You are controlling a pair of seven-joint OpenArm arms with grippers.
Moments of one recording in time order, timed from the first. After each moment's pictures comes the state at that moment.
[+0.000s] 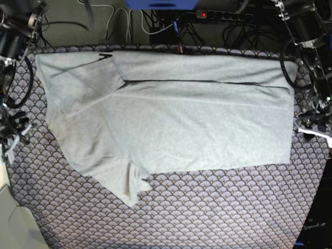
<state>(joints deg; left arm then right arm) -3.2 -20.1 -26.3 81.0 -21.2 -0.7 36.6 9.7 24.9 25.3 76.5 5.7 31.1 -44.7</state>
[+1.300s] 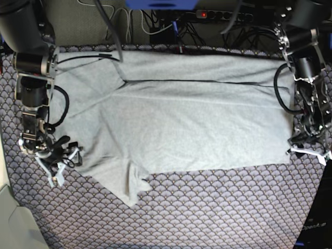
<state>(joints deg) -19.0 -20.7 -20.8 57.3 -18.3 -0.2 31.2 31.1 17.7 9.3 39.4 -1.8 31.2 -23.0</state>
